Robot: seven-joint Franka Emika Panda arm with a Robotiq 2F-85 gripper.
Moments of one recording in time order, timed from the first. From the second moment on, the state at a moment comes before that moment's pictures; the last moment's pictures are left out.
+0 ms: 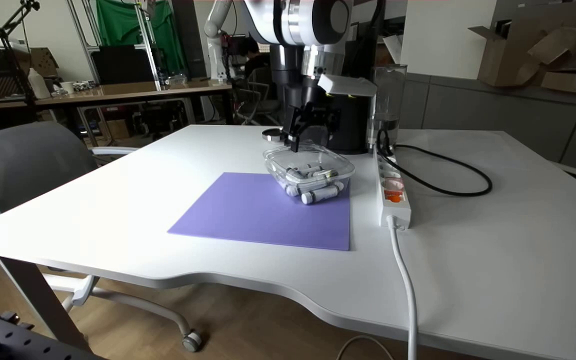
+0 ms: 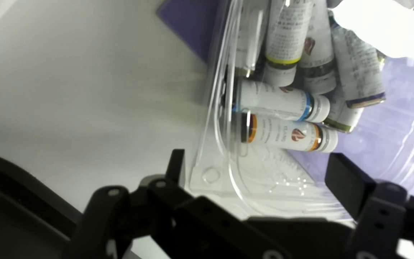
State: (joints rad) arm -0.24 0.85 0.07 -1.47 0.09 2.20 -1.14
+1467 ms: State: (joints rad) arm -0.20 0.84 0.10 -1.40 0.02 2.02 -1.16
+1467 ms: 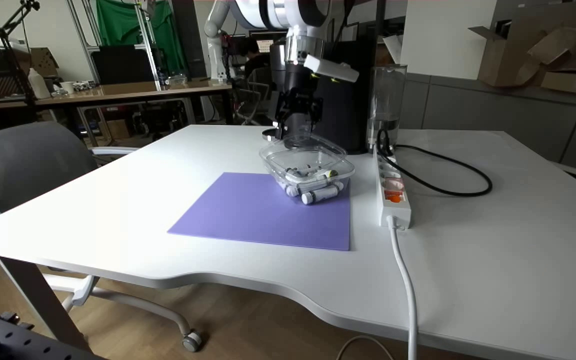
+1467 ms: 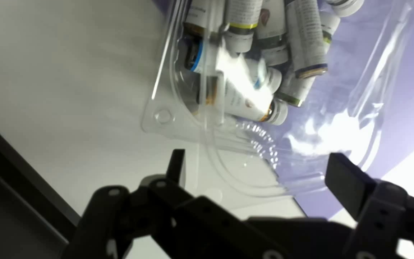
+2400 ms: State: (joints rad) arm -0.14 0.71 0.07 -1.45 0.02 1.77 -1.03
